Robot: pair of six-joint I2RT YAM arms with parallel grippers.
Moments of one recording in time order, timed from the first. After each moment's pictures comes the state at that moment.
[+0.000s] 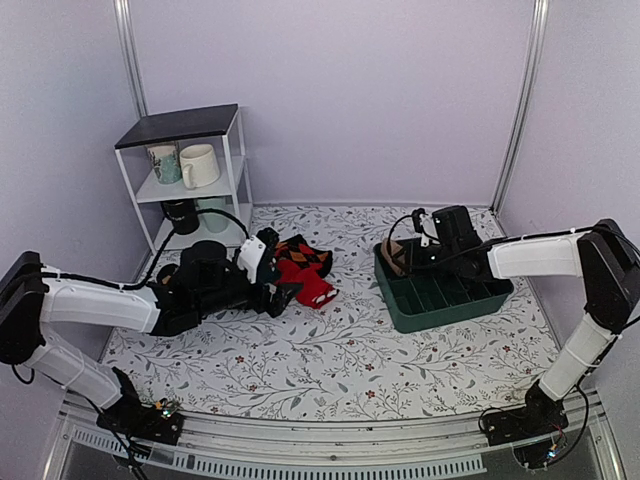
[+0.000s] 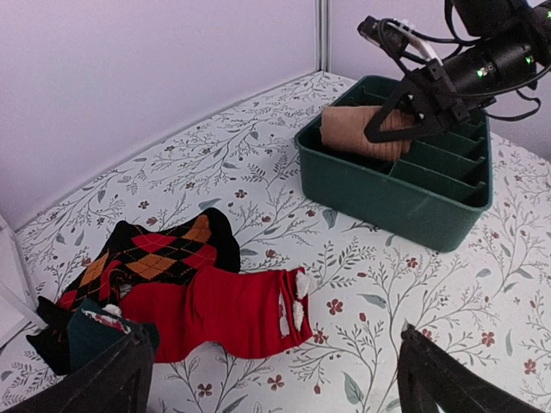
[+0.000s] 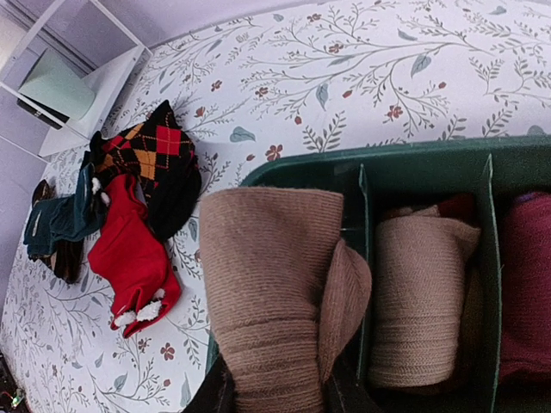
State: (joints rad) left arm -0.82 1.38 0.60 0.49 -0.06 0.03; right arm 0.53 1.64 0.92 0.09 -0.12 0.44
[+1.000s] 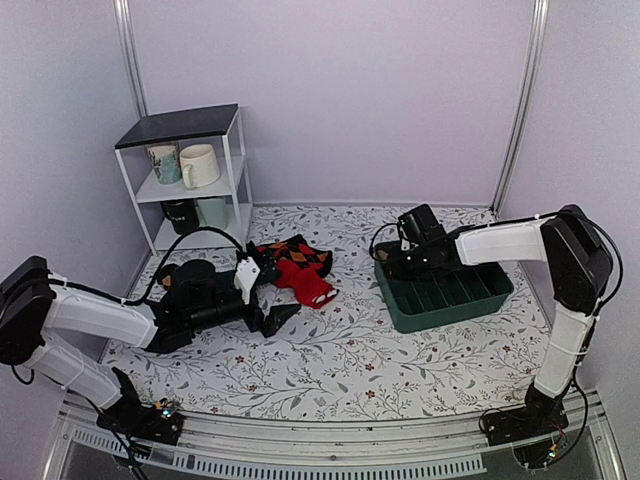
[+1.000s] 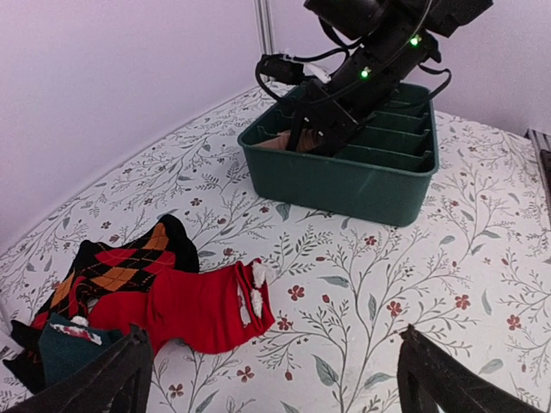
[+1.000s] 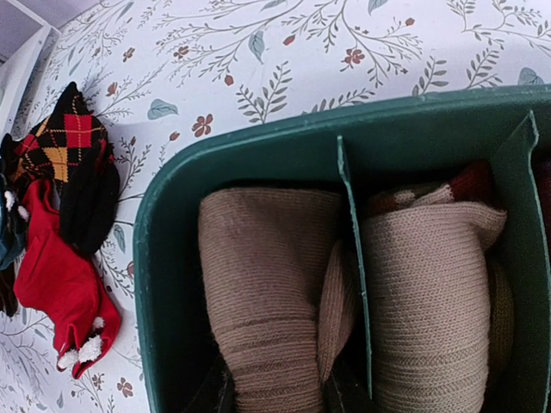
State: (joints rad) left arm -0.82 1.38 0.45 0.69 0.09 0.12; right arm 0.60 1.86 1.16 -0.17 0.08 0.56
